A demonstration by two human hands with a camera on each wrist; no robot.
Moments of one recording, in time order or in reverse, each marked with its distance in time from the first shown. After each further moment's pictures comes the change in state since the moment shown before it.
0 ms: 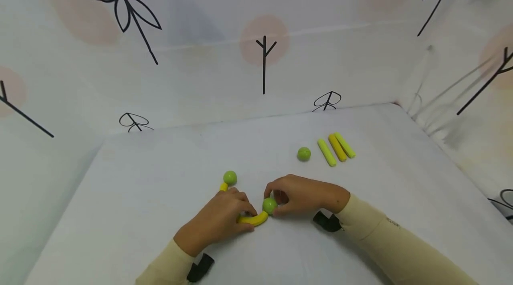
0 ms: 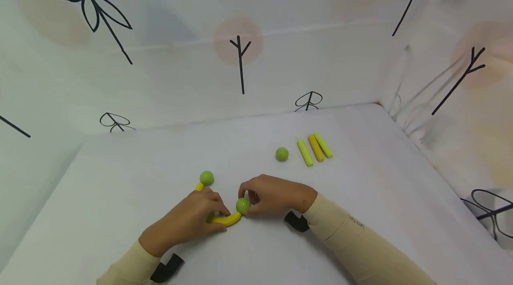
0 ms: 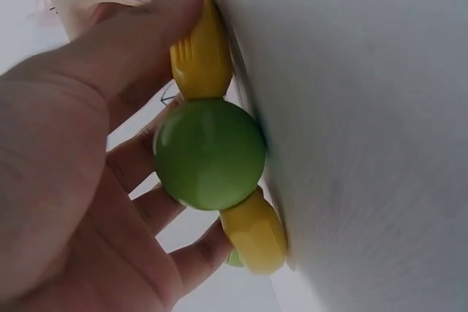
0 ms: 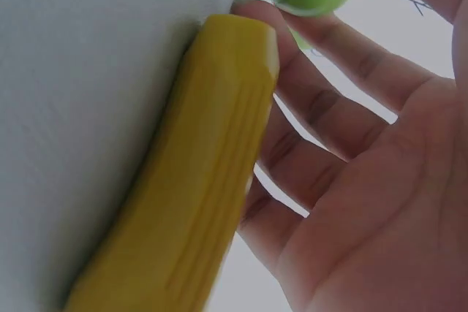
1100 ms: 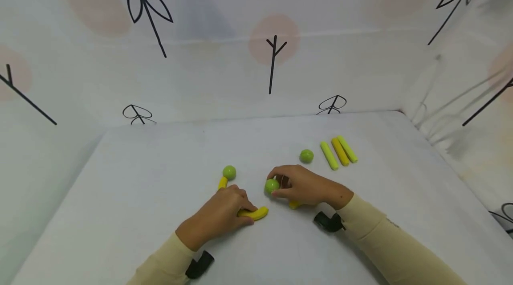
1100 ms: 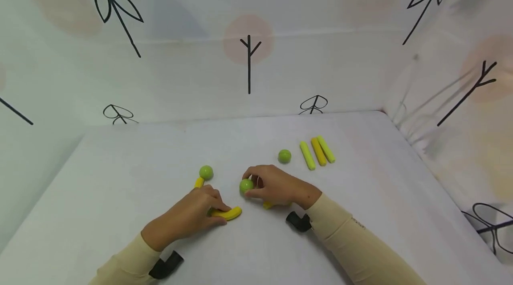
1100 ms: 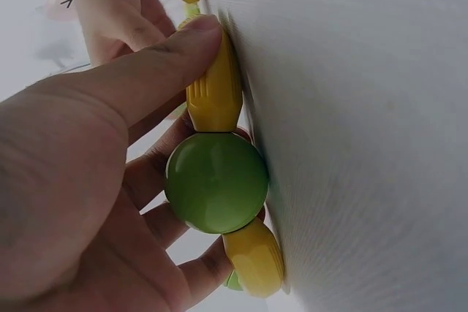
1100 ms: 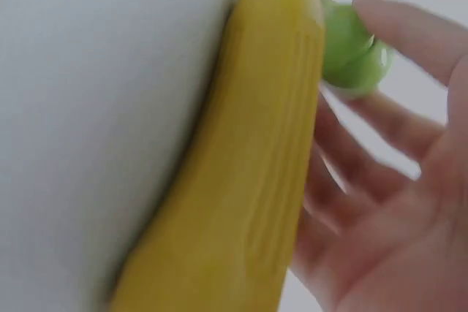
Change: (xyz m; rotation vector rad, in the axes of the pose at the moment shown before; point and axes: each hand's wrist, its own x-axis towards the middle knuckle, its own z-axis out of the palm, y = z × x) left_hand 0.004 -0.005 0.002 -0.091 0.028 -0.048; right_hand 0.007 0.014 -0.011 -0.004 0.176 0.066
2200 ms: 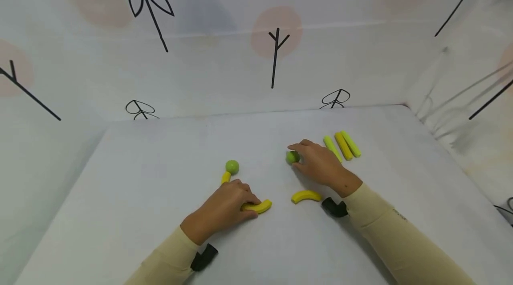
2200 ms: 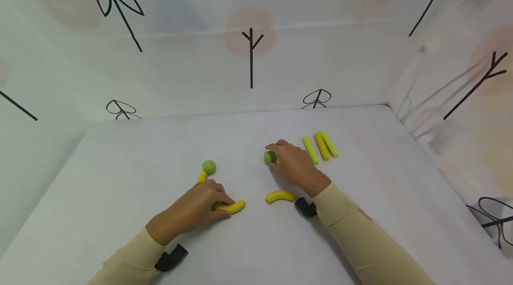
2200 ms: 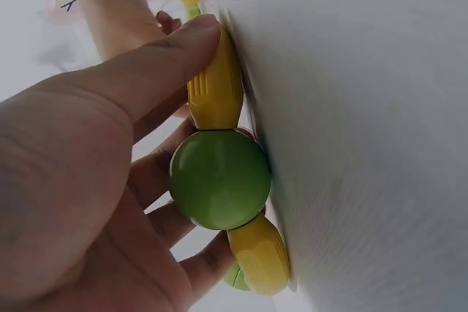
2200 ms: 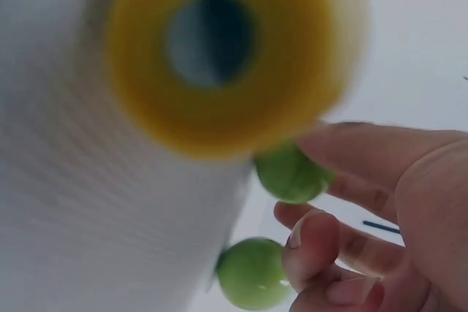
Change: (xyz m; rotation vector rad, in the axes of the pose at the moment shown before) left_hand -0.002 0.002 0.002 0.038 0.008 0.004; right_hand -0.003 0.011 -0.017 -0.397 0.309 0.209
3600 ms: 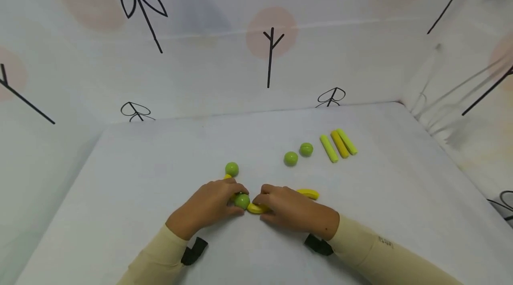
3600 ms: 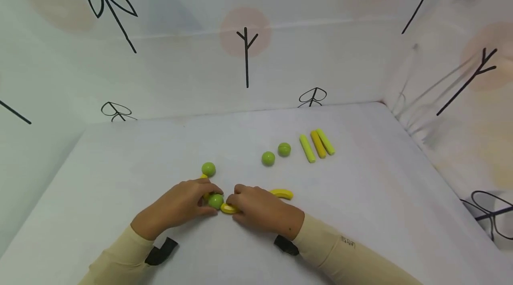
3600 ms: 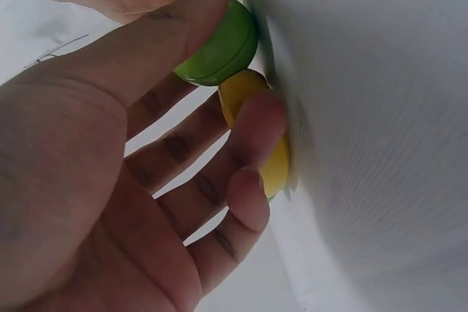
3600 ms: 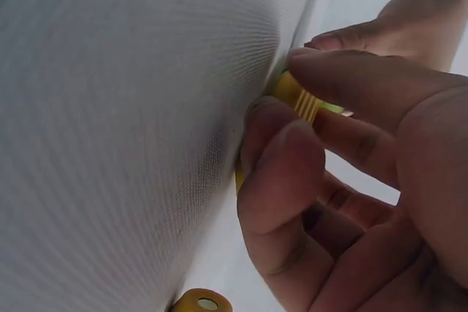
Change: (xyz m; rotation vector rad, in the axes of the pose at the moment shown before) left_hand -0.010 -0.010 -0.021 -0.039 -0.066 -0.111; right_hand -0.047 -0.081 0.028 0.132 -0.260 -0.344
